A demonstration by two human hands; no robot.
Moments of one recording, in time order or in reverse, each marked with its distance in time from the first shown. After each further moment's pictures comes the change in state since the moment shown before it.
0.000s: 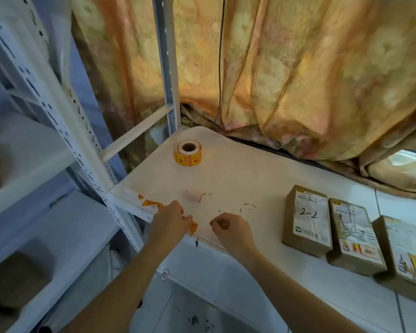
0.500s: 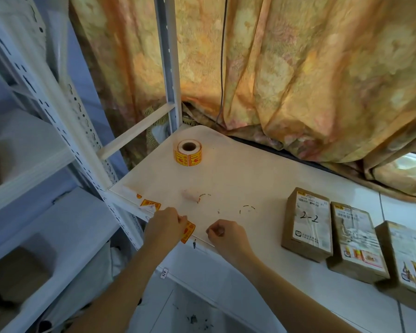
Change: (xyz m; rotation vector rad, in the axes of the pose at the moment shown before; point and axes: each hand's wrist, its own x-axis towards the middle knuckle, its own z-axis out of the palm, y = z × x) left_hand 0.000 -0.008 0.007 0.048 -0.009 -0.003; right_hand 0.004 0.011 0.006 -0.040 -0.095 0.023
